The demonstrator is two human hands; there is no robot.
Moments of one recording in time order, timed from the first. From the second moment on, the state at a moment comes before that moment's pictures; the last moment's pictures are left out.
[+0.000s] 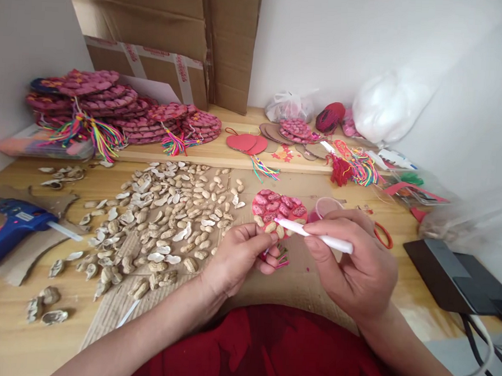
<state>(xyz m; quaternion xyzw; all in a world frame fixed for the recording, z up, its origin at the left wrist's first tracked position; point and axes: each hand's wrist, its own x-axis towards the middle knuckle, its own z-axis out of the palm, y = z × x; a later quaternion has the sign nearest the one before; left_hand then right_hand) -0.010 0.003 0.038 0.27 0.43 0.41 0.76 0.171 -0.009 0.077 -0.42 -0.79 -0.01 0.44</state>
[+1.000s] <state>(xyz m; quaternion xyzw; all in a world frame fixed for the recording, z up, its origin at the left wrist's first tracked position) -0.009 0.002 0.035 0.30 0.45 0.40 0.74 0.170 -0.002 0.082 -0.44 -0.79 0.01 0.43</state>
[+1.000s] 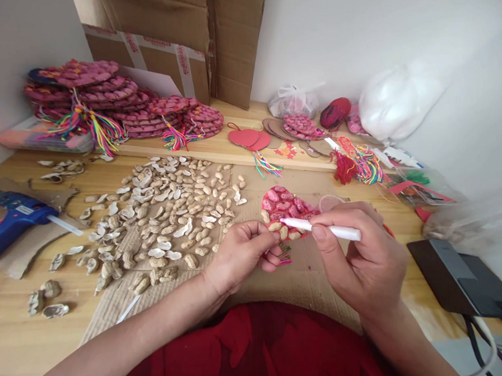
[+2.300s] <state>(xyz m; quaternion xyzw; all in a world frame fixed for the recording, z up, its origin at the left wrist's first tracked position) -0.011 0.004 0.035 0.28 0.44 0.40 0.75 0.170 0.004 0.078 -0.43 -0.79 0.06 0.44</state>
